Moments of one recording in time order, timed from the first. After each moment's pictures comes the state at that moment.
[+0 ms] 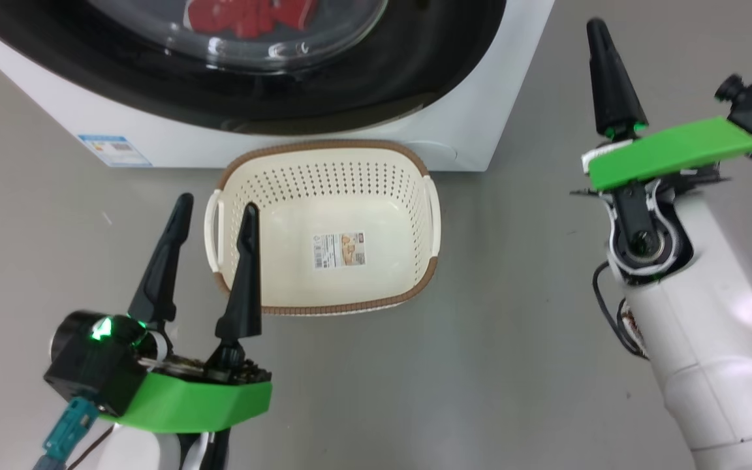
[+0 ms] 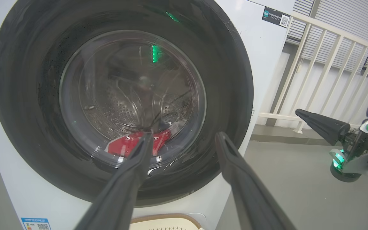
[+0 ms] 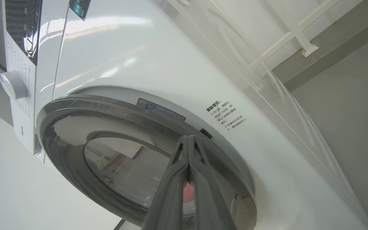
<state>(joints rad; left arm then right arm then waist) -0.26 0.03 -0.14 -0.05 -0.27 -0.04 -0.25 -0.74 -0.06 0.17 0.50 1.06 0.13 -0.21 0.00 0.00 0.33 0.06</state>
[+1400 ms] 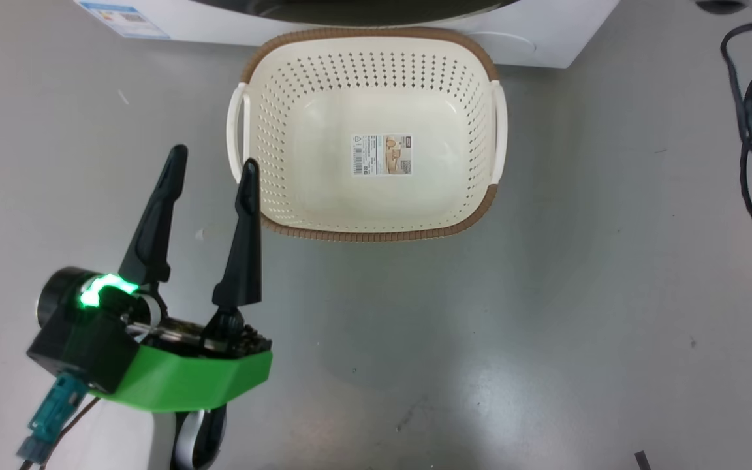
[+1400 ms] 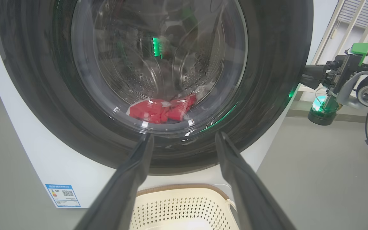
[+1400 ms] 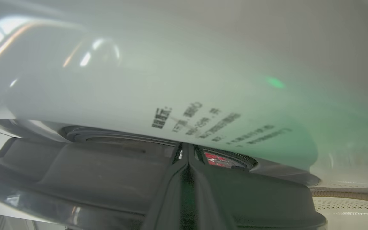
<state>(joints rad) -0.36 0.03 -0.14 -0.07 -0.25 -0.06 -0.26 -1.24 -0.16 0.05 0.73 1.48 0.13 0.44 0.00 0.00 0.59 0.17</state>
